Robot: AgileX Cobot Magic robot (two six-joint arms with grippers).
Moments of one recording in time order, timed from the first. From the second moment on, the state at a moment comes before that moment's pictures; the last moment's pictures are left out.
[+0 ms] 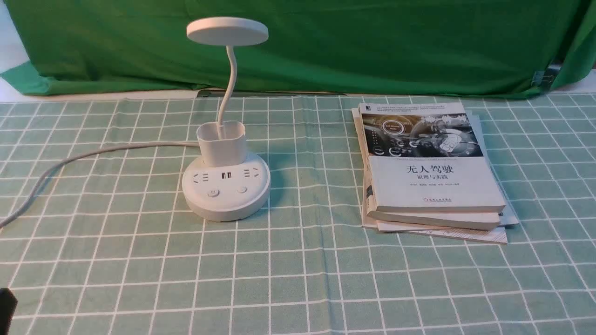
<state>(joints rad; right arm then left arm) 0.07 0.00 0.01 -0.07 0.25 0.14 -0.03 0.00 0.01 -0.05 0.22 -0.05</state>
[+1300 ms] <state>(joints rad) 0.07 0.00 0.01 -0.07 0.25 0.14 -0.03 0.00 0.01 -0.04 -0.11 -0.05</state>
